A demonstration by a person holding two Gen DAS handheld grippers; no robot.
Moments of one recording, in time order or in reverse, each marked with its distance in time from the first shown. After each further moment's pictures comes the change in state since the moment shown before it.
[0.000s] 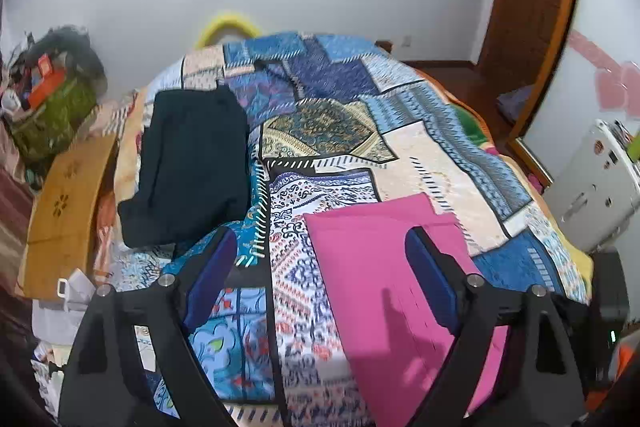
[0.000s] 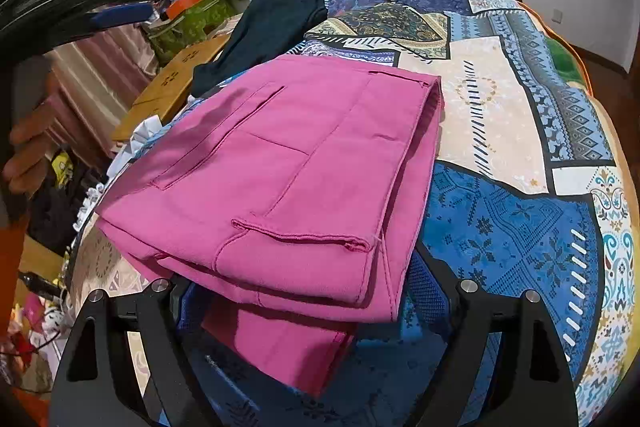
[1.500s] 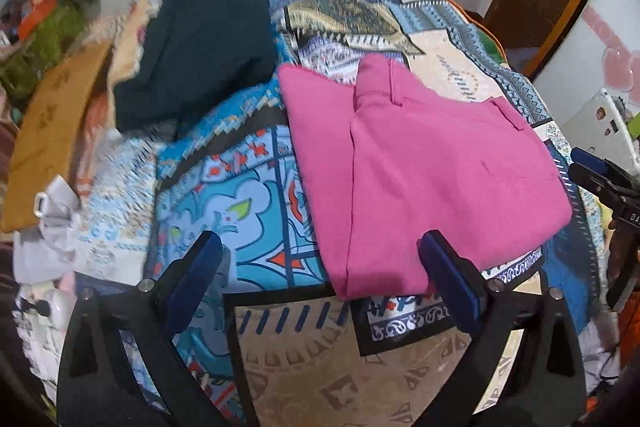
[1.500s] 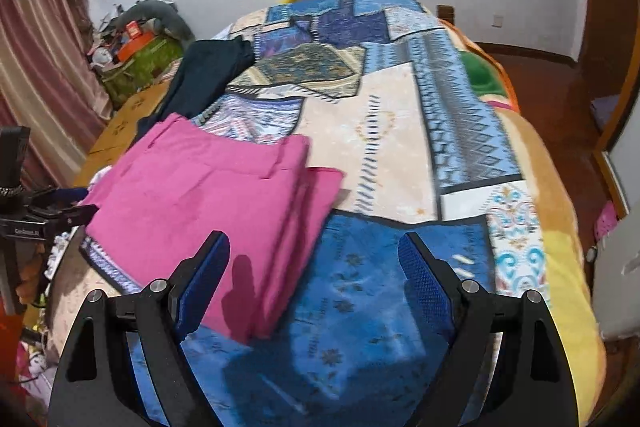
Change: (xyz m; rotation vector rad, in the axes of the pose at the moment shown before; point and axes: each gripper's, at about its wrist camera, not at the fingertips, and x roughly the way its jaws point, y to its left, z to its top) left arm 0.014 0.051 -0.105 -0.045 0.207 -0.035; right arm -0.039 -0.051 0.015 0.091 -0.109 -0.148
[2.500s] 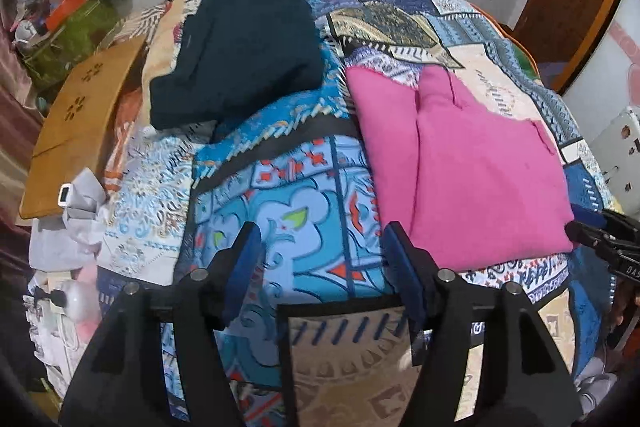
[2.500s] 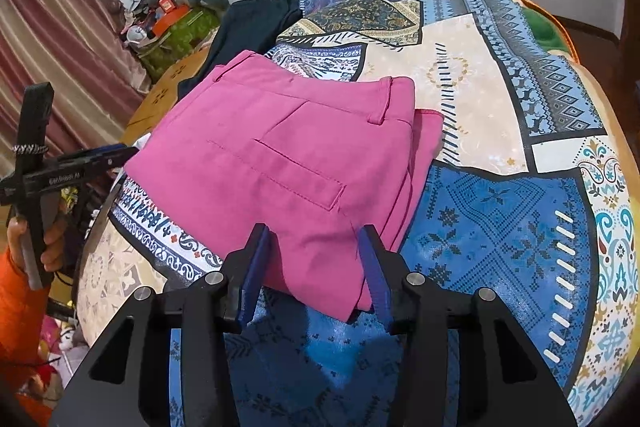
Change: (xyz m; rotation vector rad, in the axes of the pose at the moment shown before) left arm 0.002 0.029 0.005 -0.071 -0.009 0.075; right arm 0.036 0.020 -0.024 0.004 0.119 0.170
